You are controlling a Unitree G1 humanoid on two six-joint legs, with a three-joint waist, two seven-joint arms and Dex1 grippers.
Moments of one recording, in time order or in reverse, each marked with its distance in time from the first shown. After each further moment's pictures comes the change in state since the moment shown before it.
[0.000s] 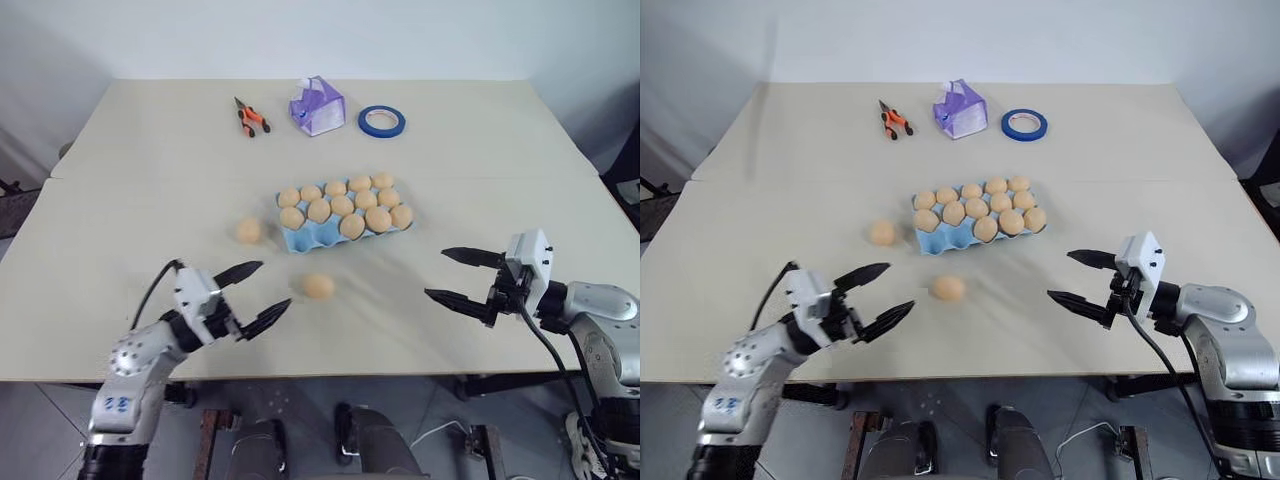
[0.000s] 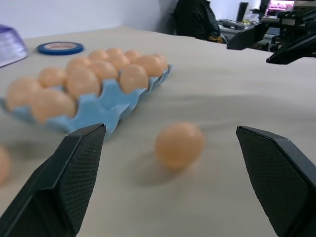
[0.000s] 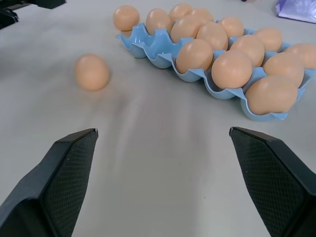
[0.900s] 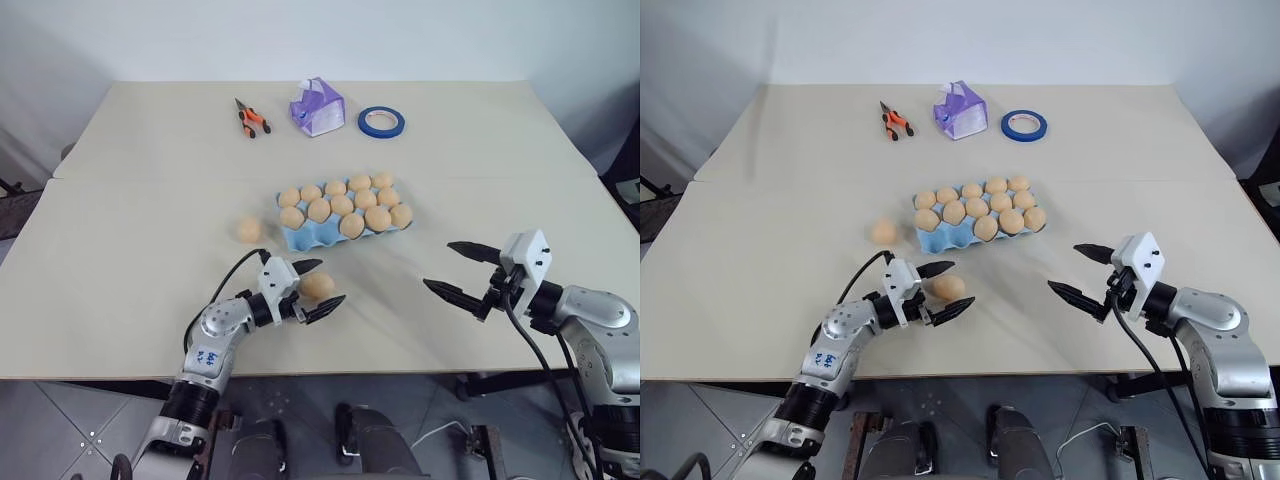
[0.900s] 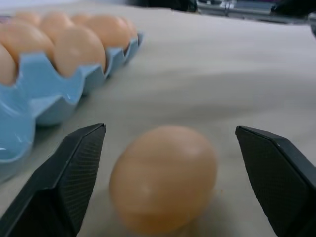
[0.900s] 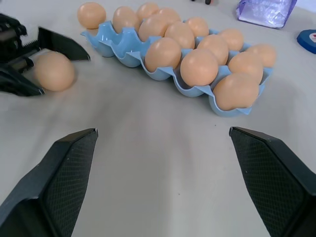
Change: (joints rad) left arm -0.305 -0.175 -0.210 0.496 0.220 -0.178 0.023; right arm 0.012 0.033 0.002 -0.016 -0.043 -0.043 -0.142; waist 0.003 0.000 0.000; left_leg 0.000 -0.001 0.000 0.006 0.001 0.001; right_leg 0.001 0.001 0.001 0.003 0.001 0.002
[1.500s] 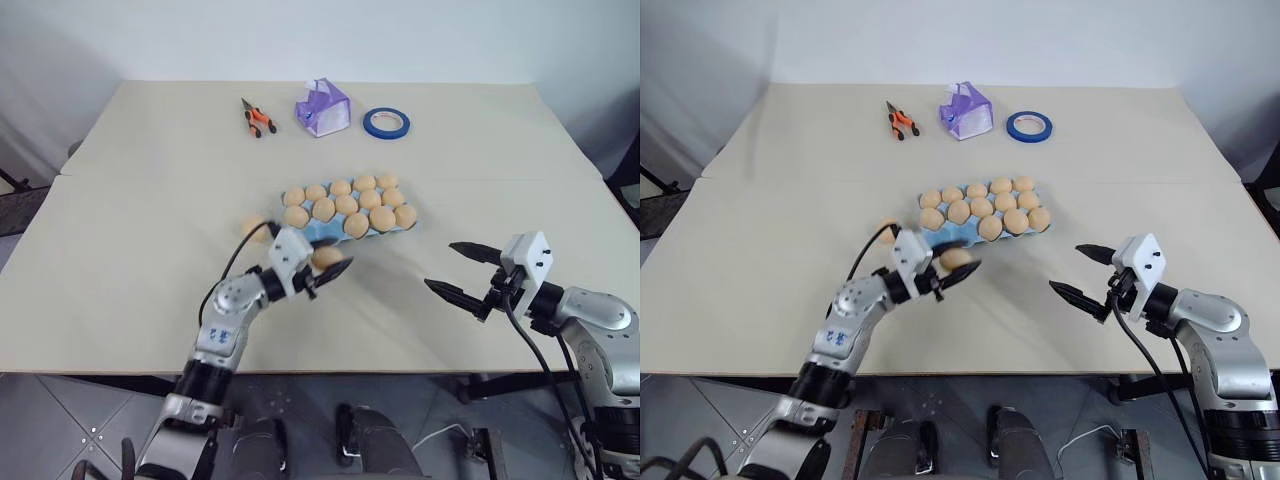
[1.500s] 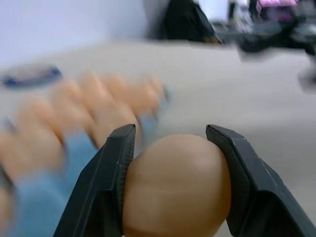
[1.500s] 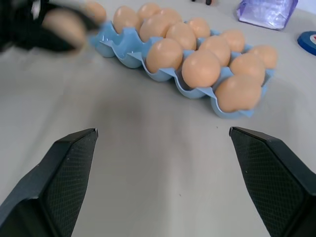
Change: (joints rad) left arm -0.189 -0.097 0.035 -0.061 0.027 0.074 0.166; right arm 0.009 0.000 -0.002 0.000 -0.008 -0.015 -0.016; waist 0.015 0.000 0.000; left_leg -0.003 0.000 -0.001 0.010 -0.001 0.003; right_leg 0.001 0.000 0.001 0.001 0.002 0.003
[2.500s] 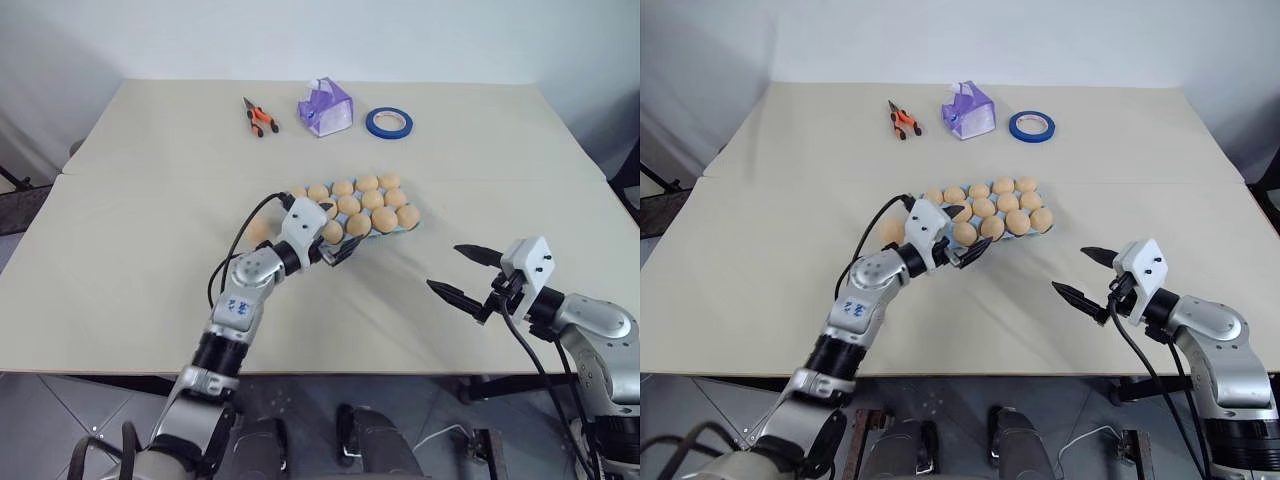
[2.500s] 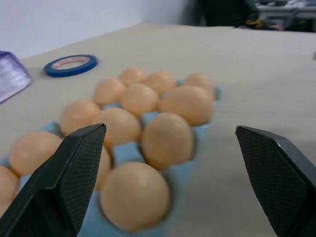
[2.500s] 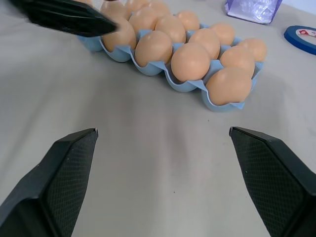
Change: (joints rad) left arm 0.047 0.040 -0.021 -0.095 0.042 0.125 0.035; right arm 0.048 0.006 -0.002 -0.028 -0.005 -0.010 -0.061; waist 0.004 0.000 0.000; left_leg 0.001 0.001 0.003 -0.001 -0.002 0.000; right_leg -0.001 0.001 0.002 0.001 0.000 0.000
